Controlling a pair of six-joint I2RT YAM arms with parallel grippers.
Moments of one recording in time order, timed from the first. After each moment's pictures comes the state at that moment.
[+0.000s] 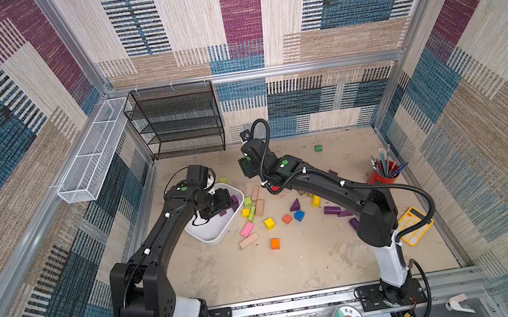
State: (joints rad) left arm -0.24 1.44 1.19 -0.85 0.25 -0.44; right arm 0.82 1.99 1.89 -0.45 0.44 0.19
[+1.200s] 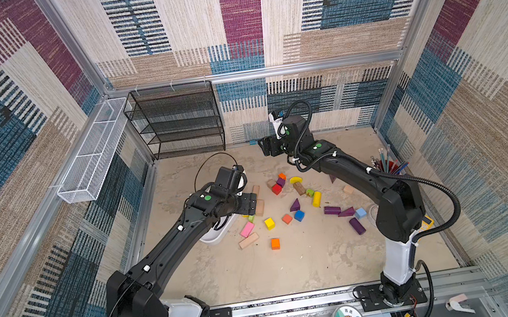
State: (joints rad) left arm -0.56 1.38 1.21 -0.74 -0.05 -0.18; right arm 0.52 1.88 1.69 -0.20 -0.02 0.22
